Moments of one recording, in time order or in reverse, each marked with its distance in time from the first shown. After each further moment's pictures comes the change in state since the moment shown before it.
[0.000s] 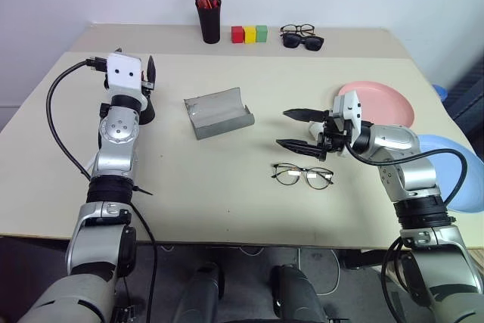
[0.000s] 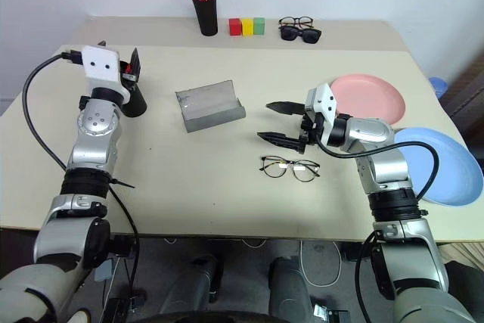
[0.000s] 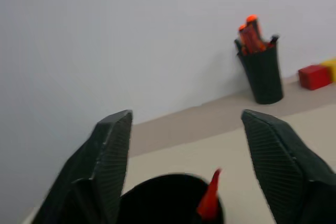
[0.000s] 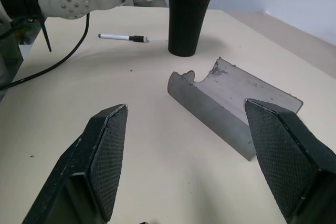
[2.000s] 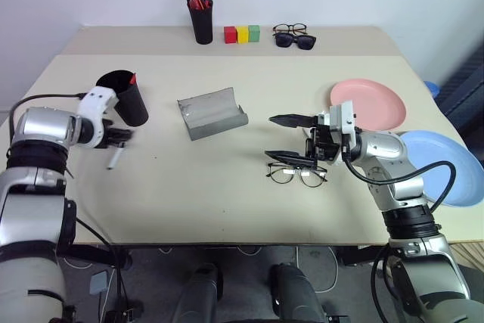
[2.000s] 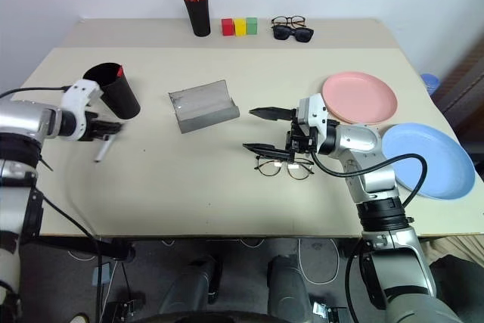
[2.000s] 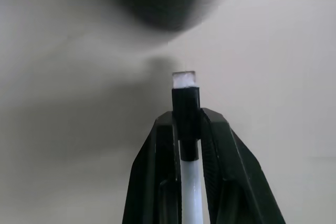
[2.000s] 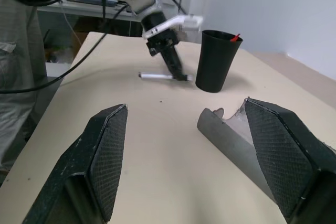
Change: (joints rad) left arm -0.076 0.443 -0.206 -0.051 -0.166 1.041 -0.950; right arm 0.052 0.075 0.008 -0.106 0.036 -0.067 0.053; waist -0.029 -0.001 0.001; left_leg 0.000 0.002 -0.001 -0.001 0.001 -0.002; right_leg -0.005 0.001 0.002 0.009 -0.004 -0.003
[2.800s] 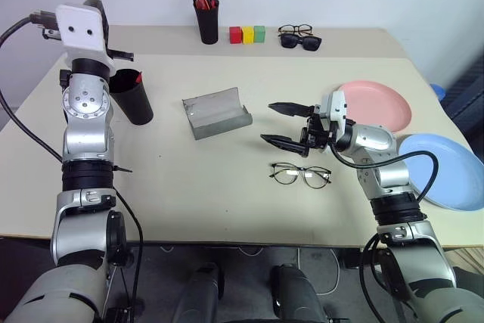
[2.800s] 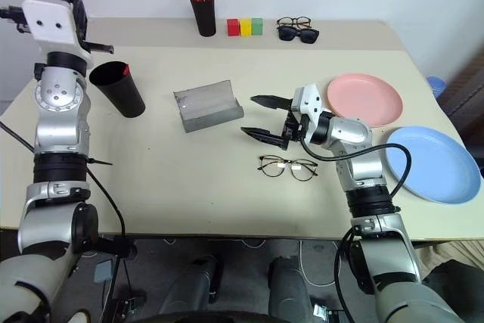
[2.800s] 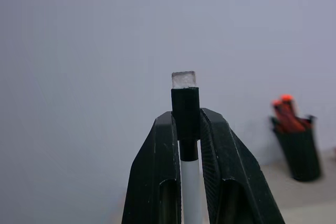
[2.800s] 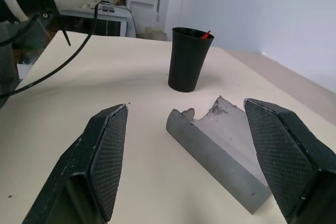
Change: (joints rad) left arm -0.039 -0.329 0.279 0.058 0.262 -1.073 1.045; right arm -0.096 0.062 -0.003 0.187 -0.066 -0.095 -0.053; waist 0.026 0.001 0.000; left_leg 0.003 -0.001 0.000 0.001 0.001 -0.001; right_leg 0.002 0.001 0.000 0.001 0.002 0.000
